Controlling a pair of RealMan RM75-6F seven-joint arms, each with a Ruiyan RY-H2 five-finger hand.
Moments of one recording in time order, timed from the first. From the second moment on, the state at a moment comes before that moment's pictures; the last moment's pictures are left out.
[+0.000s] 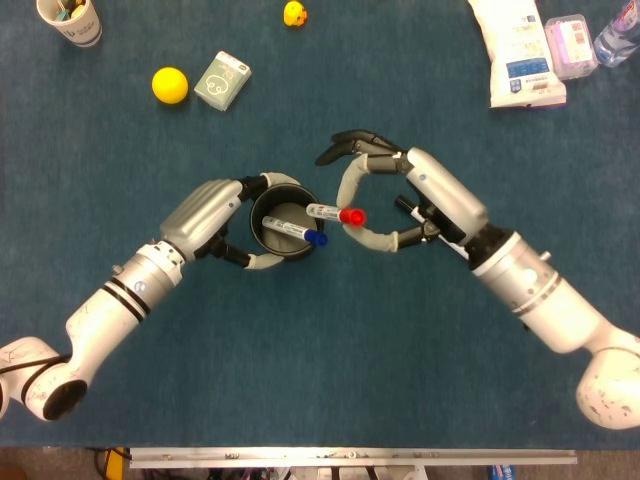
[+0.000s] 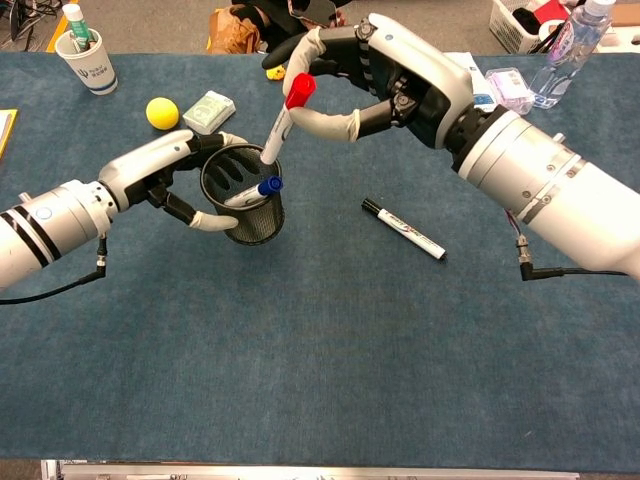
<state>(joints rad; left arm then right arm) -0.65 -1.46 -0.05 -1.50 1.50 0.96 -0.58 0.71 -1.50 0.21 -1.77 -1.43 1.04 0.62</state>
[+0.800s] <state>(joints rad) -0.67 -1.47 -0.06 -1.51 1.49 0.95 -0.55 0.73 -1.58 0.22 -1.68 -1.40 1.02 0.55</state>
